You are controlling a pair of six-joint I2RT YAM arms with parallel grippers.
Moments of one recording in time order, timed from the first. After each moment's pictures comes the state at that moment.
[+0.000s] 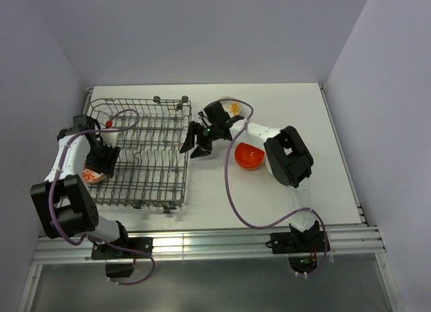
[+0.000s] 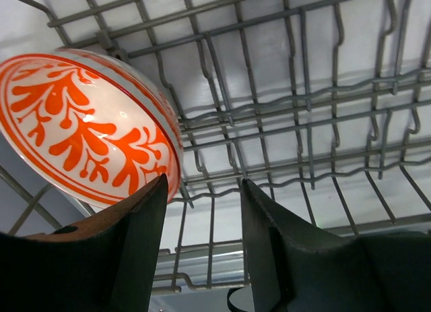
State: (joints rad) left arm 0.26 1.45 1.09 -1.00 0.09 0.56; right arm 0.62 2.10 1.51 -0.29 -0.64 0.85
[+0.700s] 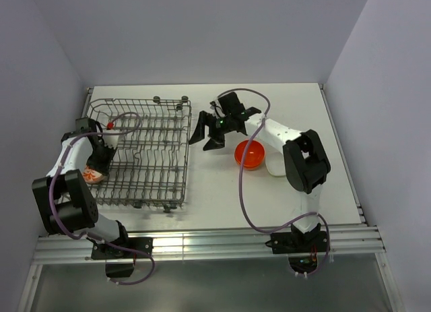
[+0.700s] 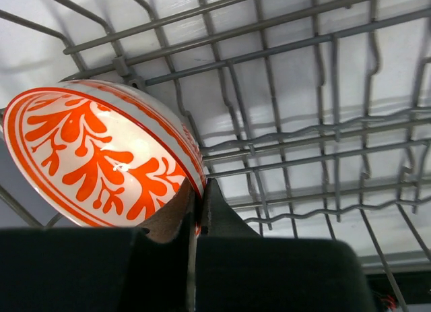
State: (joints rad) left arm 0.26 1.49 1.02 -0.84 0.06 0.58; right arm 0.55 1.94 1.48 -0.41 -0.64 0.75
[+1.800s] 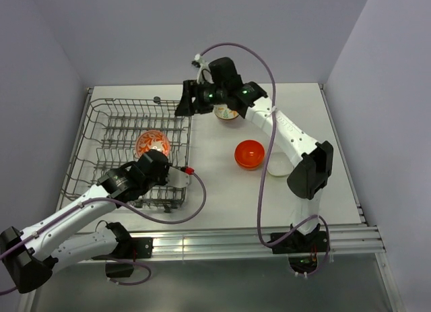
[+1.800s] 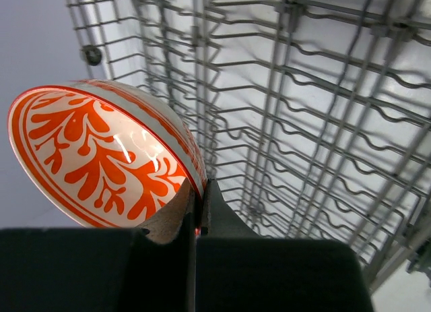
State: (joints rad) left arm -0.81 0.94 0.82 -0.72 -0.38 0.97; right arm 0.63 1.88 1.97 -0.61 -0.49 0.46
